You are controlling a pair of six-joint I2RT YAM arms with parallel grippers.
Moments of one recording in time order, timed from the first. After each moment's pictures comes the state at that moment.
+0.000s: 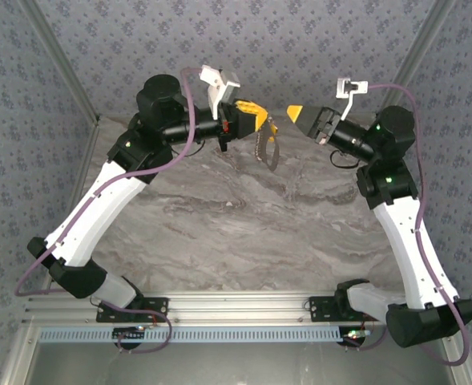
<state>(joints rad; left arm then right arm) -0.74 1.50 1.88 -0.37 0.61 -0.17 0.21 1.13 1.35 0.01 -0.83 0.87</state>
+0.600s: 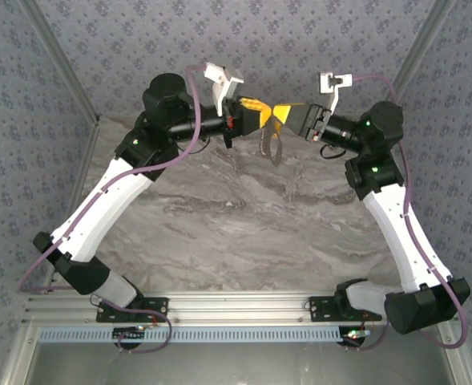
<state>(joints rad) -0.74 1.53 1.88 -0.31 0.62 -0.21 0.26 1.22 1.36 0.22 -0.97 0.99</state>
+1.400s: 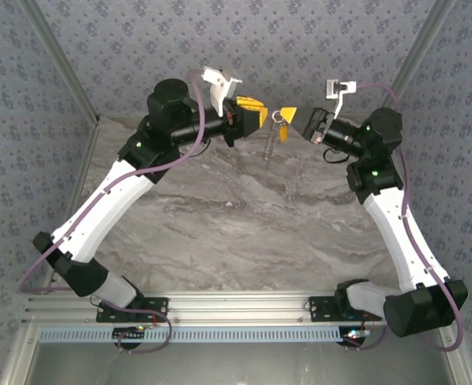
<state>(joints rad) -0.73 1.50 1.80 -0.30 0.48 -0.22 0.21 1.19 1.26 0.21 -0.92 1.00</state>
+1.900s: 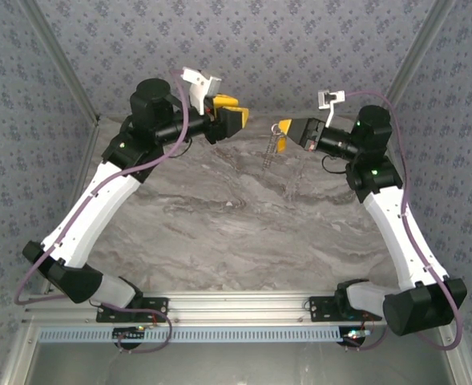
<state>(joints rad) -0.61 1.45 1.74 -0.37 0.49 -0.22 0.20 1.21 1.27 -0.07 -0.89 0.77</state>
